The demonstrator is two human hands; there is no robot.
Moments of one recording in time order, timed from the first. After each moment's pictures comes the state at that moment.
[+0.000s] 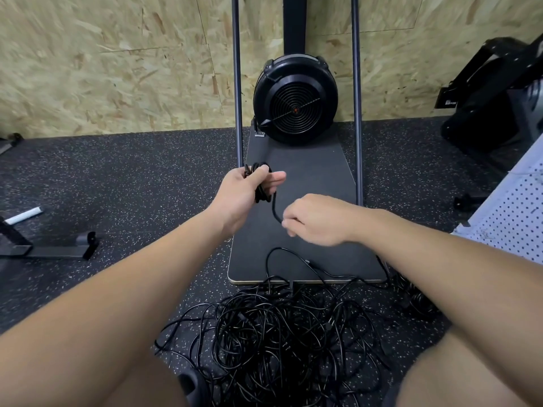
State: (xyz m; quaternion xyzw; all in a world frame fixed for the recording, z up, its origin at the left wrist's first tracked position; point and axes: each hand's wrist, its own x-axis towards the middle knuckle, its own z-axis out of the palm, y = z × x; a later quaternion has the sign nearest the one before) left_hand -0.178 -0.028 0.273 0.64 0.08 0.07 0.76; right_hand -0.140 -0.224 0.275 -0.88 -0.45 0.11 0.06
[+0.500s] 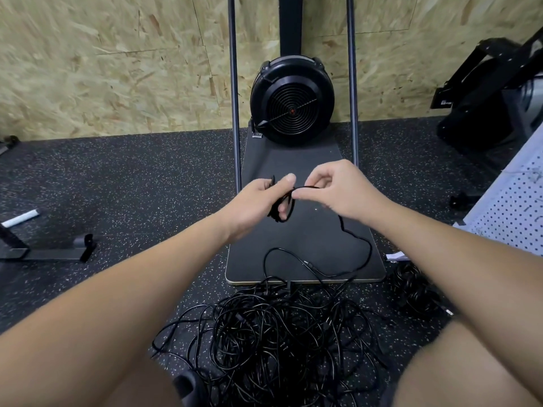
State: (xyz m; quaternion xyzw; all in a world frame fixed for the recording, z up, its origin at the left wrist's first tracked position) left_hand -0.190 -0.049 0.275 0.78 -0.03 -0.06 0.62; right_hand -0.121 -0.261 0.291 -0.85 -0.26 0.05 0.45
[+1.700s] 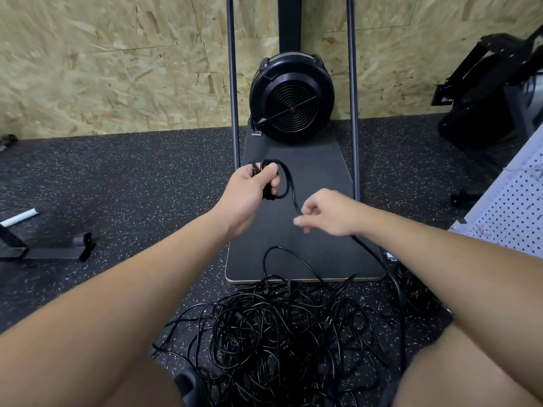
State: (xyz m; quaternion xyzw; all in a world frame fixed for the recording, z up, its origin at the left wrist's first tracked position) left_hand -0.182 -0.045 0.279 0.73 0.04 0.07 0.68; right_hand -0.111 -0.255 0.248 -0.90 -0.29 0.18 0.26
